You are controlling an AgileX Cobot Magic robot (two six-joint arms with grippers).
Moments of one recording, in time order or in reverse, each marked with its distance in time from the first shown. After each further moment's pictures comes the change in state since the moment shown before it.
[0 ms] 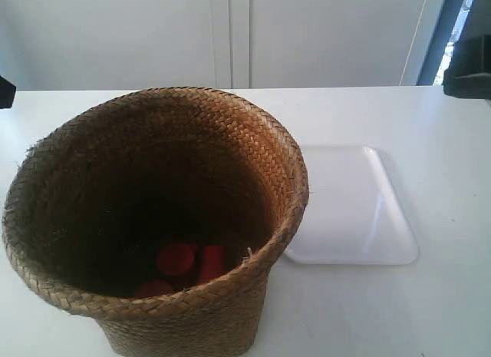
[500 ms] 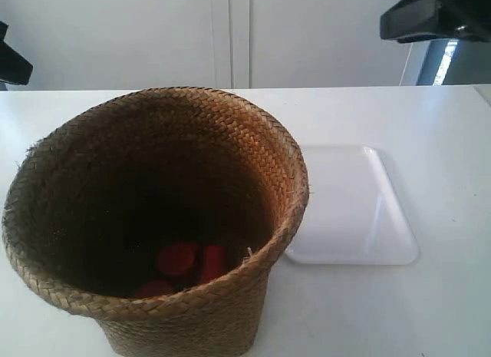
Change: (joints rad) left arm 0.000 0.189 -0.181 0.023 0.058 0.051; right arm 0.000 0.285 -0.261 0.176 0.075 -0.107
